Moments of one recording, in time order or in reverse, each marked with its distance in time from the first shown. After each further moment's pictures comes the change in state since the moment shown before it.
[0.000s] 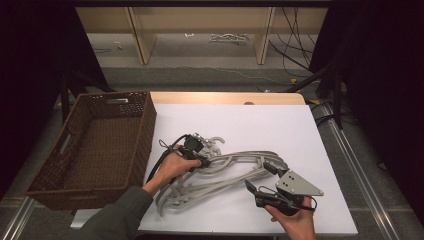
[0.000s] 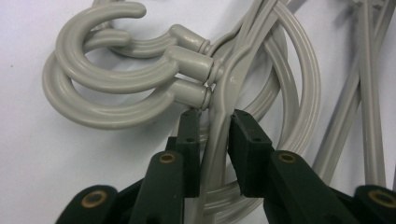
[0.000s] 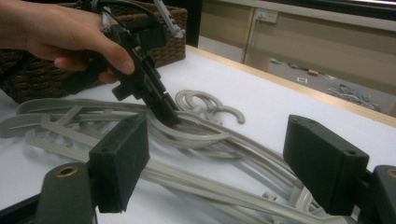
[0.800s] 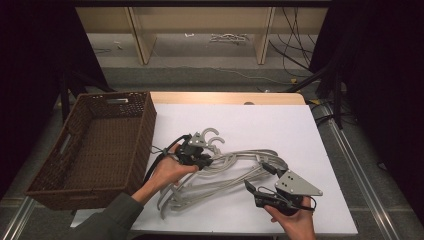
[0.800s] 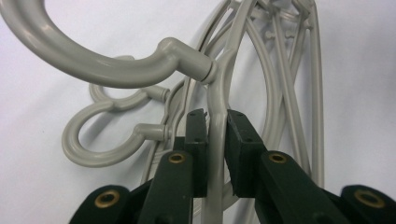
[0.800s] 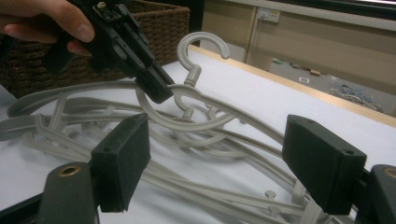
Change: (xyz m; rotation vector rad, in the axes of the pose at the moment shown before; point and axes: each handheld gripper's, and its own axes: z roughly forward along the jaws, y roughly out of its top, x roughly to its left) left arm -0.037 0.000 -0.043 -0.180 0.022 0.164; right arm 0.001 0.001 0.001 0.007 0.013 -0.011
